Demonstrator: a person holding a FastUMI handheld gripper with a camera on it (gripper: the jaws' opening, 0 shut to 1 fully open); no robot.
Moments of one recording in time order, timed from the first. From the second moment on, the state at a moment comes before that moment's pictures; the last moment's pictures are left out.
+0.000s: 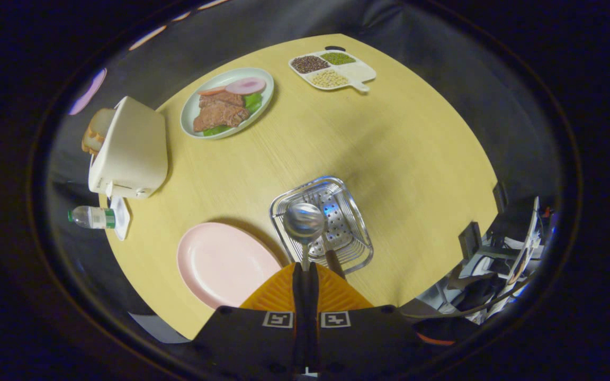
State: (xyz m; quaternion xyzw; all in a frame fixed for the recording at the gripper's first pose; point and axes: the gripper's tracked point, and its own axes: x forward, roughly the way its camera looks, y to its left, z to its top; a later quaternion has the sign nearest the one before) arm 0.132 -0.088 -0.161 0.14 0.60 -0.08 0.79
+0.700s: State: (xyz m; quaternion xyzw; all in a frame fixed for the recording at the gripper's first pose) arm 0.131 -0.099 -0.130 0.12 0.54 -0.07 0.83
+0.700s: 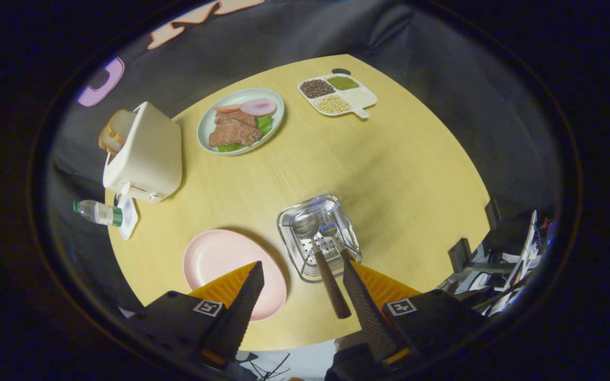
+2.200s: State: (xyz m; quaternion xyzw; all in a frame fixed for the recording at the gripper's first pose) arm 0.024 -0.087 0.078 0.05 -0.05 0.06 1.00
